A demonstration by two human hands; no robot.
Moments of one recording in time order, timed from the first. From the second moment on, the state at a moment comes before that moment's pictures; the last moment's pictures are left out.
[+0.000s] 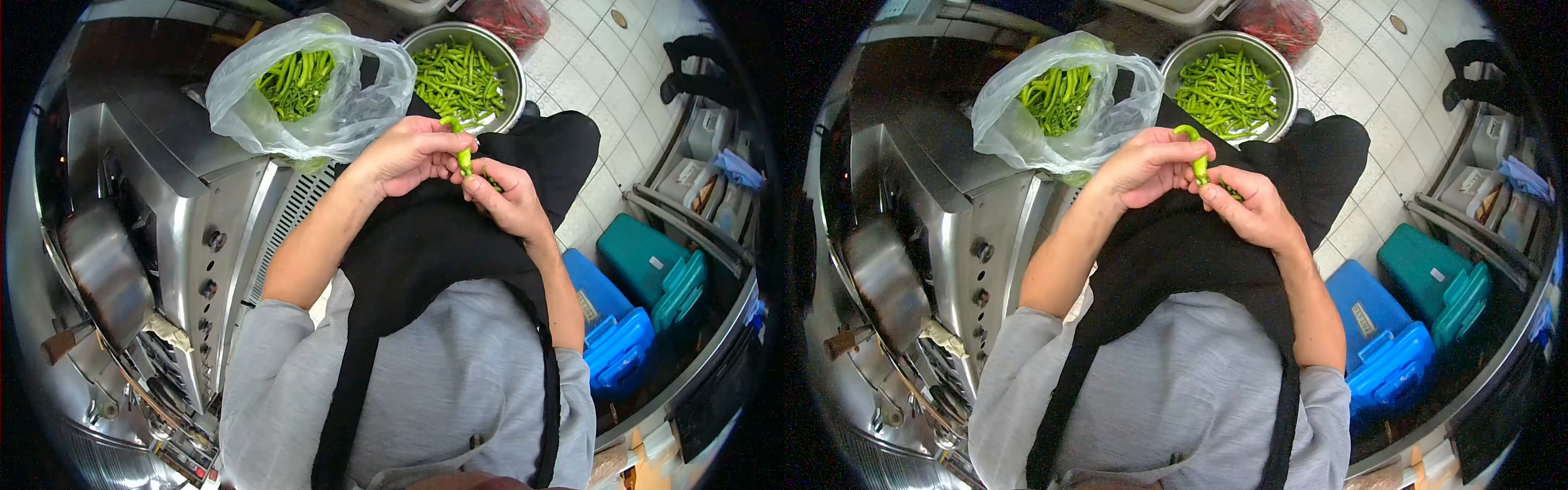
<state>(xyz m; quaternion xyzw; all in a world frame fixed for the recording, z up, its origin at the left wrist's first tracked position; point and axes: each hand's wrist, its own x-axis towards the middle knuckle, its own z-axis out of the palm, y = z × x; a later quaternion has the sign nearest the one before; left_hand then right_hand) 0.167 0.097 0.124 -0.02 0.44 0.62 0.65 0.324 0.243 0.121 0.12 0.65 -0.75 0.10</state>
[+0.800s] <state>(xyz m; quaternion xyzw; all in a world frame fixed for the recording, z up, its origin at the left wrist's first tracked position) 0.120 -0.061 0.063 0.36 0.91 0.18 0.04 0.195 0.179 0.128 0.03 0.67 -0.71 0.20</state>
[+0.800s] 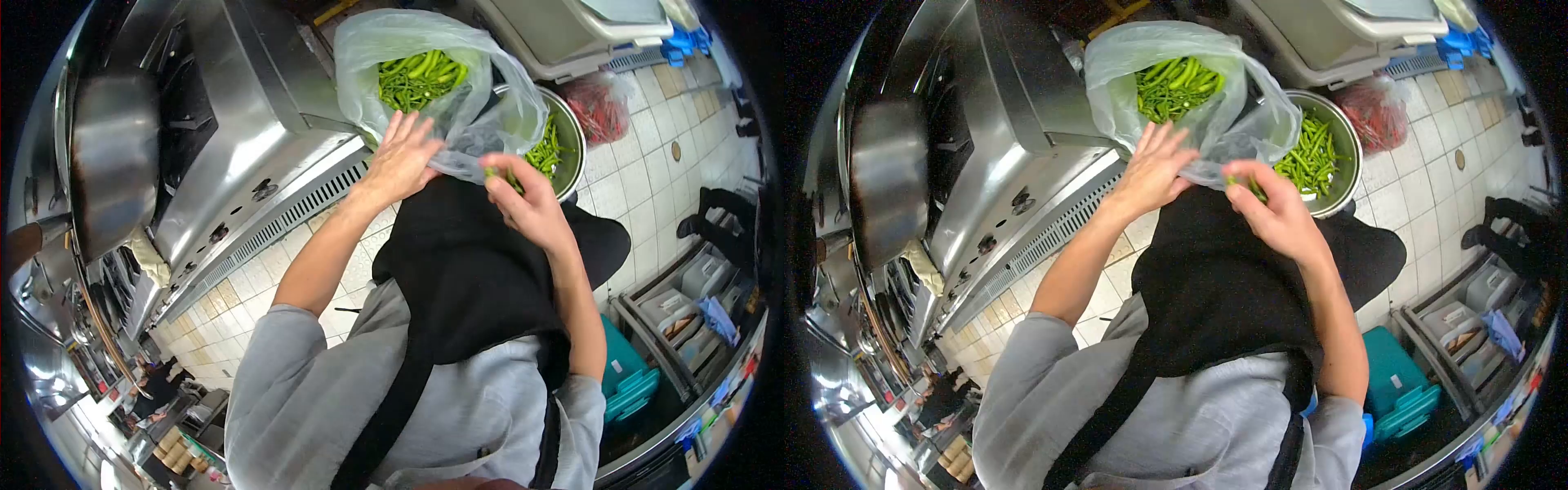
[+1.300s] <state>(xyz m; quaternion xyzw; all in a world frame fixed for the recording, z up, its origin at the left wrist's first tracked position) 0.126 -0.084 0.150 0.33 0.88 0.28 0.18 0.054 0.102 0.111 -0.21 0.87 -0.44 0.07</state>
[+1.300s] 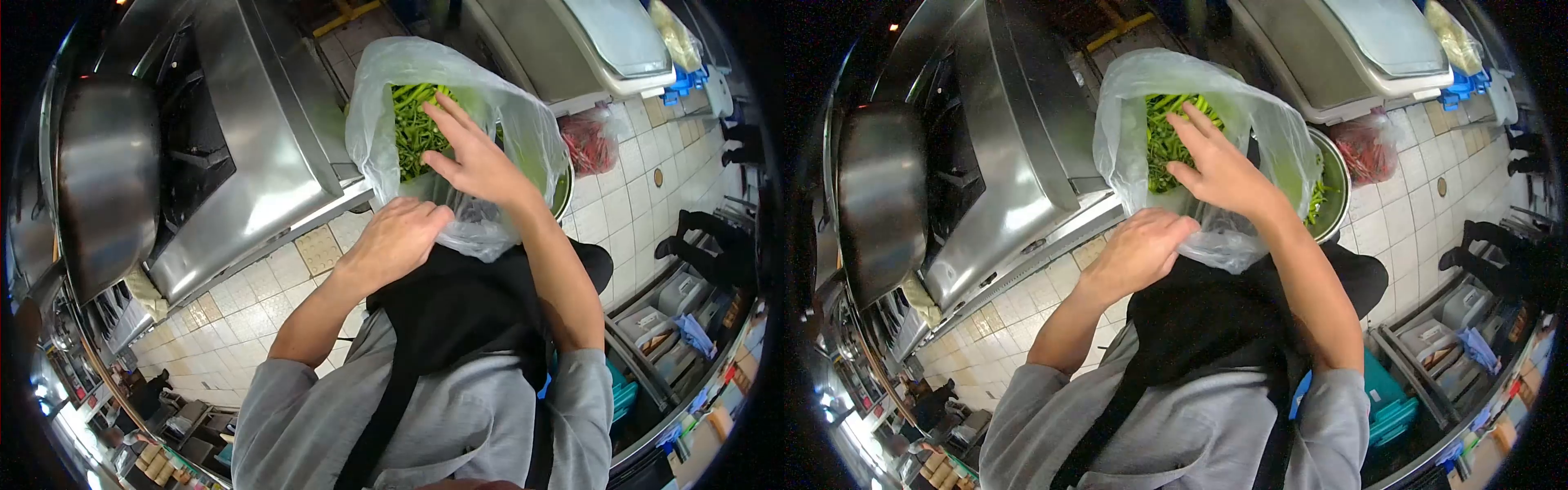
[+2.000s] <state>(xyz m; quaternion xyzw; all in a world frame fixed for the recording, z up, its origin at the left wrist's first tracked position) 0.006 -0.014 0.071 -0.07 0.97 0.20 0.09 0.017 0.167 -0.005 -0.04 0.86 -0.50 0.09</state>
